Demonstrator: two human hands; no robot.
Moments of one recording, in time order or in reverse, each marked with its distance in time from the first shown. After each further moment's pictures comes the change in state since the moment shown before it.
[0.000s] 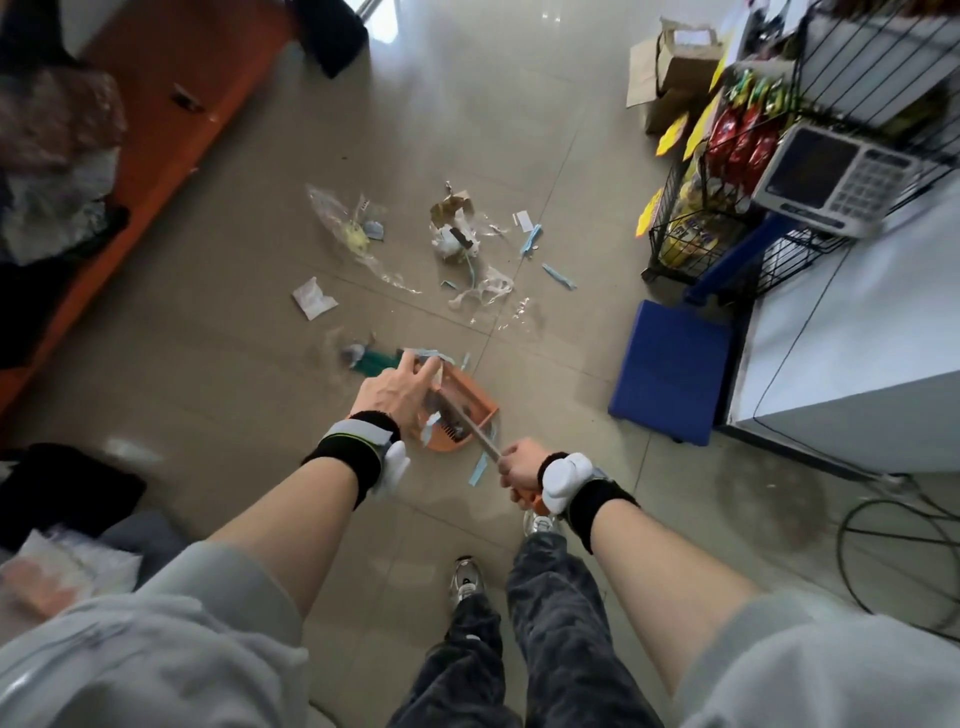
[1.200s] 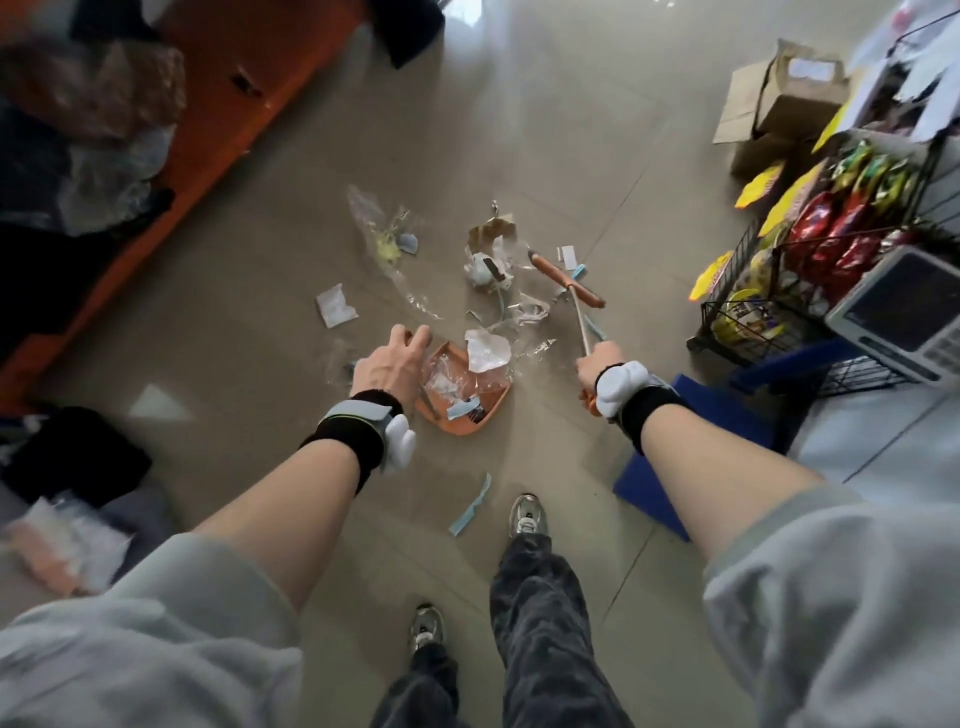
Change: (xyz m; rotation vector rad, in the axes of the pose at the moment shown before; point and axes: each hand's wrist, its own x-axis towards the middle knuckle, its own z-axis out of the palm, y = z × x) left_hand 0.193 0.007 -0.075 -0.157 0.133 -0.344; right_hand 0.111 -0.211 -0.250 -0.773 0.395 -0.197
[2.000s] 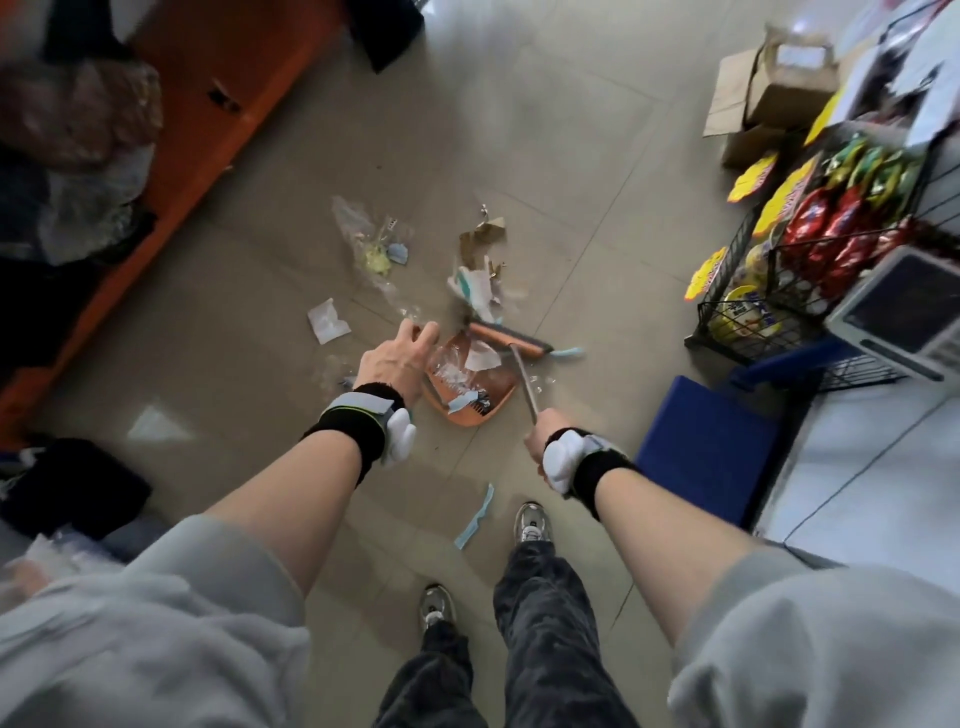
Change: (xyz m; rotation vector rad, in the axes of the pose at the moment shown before) left_hand 0.047 0.011 -0.020 0.059 -0.033 0.124; right_hand 0.006 -0.019 0.061 0.189 -0.229 0.002
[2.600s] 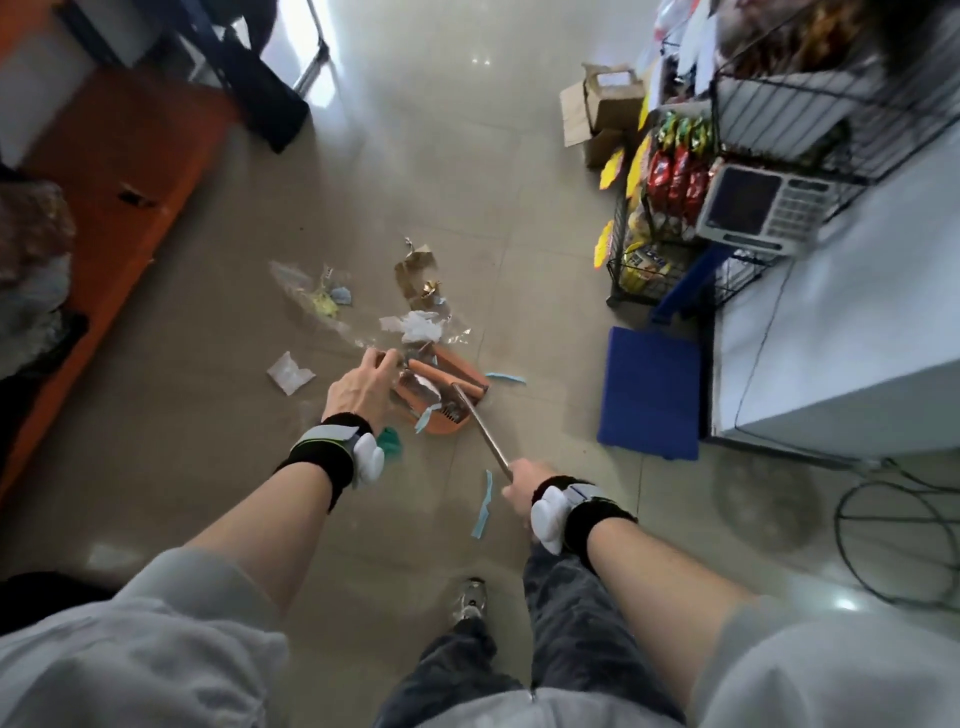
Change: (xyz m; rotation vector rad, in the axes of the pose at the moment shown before) left_hand -0.133 -0.079 0.010 -0.052 0.093 0.260; right_hand -0.171 -0.006 0.172 -0.038 0.003 0.062
